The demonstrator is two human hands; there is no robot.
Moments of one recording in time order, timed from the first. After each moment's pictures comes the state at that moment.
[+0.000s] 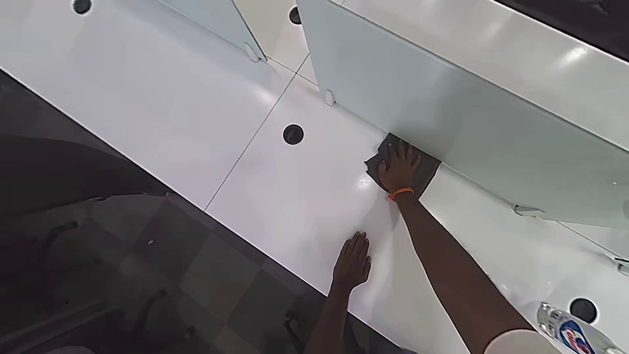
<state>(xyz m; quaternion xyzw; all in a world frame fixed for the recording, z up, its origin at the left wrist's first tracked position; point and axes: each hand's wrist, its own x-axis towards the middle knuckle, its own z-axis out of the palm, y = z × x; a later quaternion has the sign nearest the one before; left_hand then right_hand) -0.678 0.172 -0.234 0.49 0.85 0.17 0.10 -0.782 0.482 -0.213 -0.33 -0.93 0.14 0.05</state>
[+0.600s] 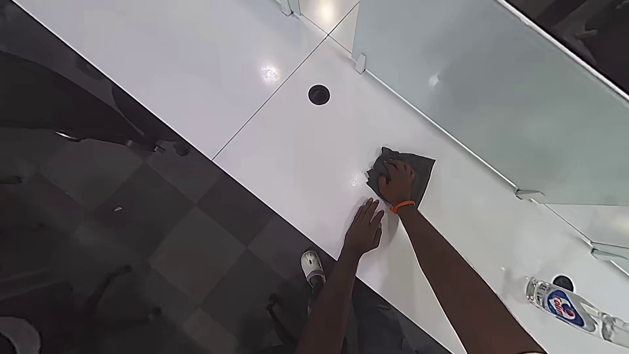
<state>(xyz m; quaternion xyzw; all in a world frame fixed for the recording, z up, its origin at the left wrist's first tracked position) -0.679 0.159 -0.235 0.46 0.80 0.39 0.07 -0.716 0.366 -0.224 -0.25 -0.96 0.13 0.07</state>
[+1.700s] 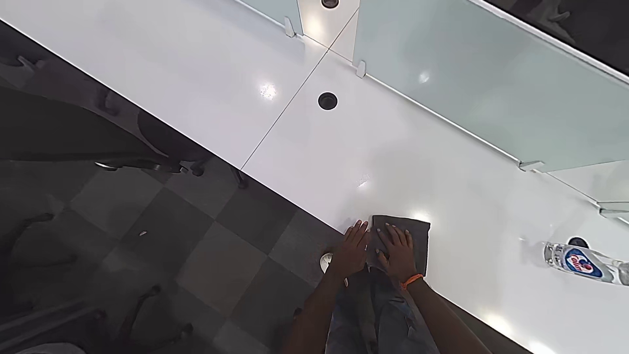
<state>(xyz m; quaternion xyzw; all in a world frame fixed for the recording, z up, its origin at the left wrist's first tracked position) -0.673 -0.006 -0.217 0.55 0.78 0.29 0.11 -0.521 0.160 -0.217 -0.20 -0.97 0.11 -0.03</state>
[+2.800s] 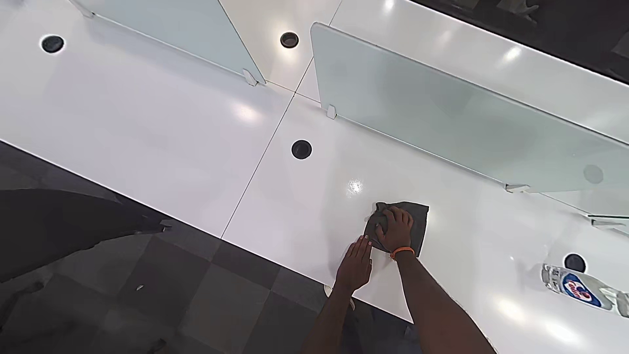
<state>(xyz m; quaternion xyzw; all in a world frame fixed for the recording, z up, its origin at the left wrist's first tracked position) -0.736 0.106 -0.236 0.58 0.79 0.17 0.14 -0.681 0.312 -0.222 -0.38 -0.92 0.09 0.02</state>
